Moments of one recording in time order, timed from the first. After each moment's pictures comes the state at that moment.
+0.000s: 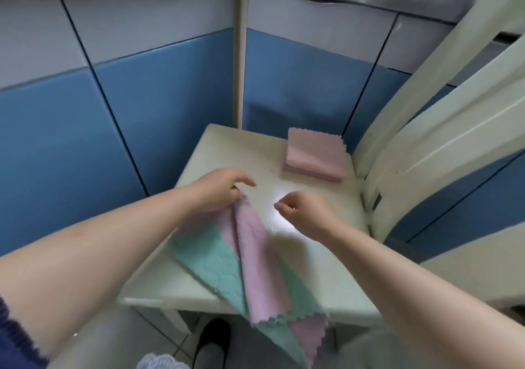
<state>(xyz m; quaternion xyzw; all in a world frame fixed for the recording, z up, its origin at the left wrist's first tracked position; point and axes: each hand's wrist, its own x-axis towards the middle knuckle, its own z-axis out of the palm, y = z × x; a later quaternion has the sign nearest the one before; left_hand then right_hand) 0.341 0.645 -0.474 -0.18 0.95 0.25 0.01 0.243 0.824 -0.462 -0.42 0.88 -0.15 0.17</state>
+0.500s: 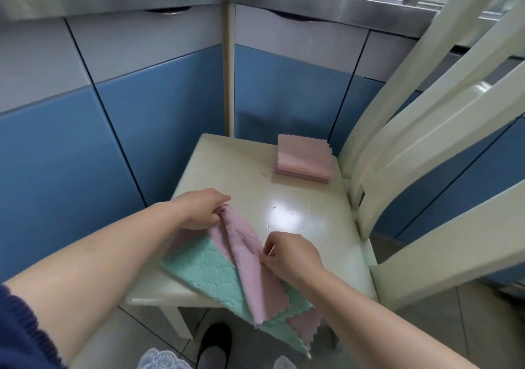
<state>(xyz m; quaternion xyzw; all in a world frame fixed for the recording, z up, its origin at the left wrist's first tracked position) 0.375 0.638 -0.483 -0.17 0.97 0.12 0.15 0.305 0.855 -0.494 -0.38 0.90 -0.12 0.19</state>
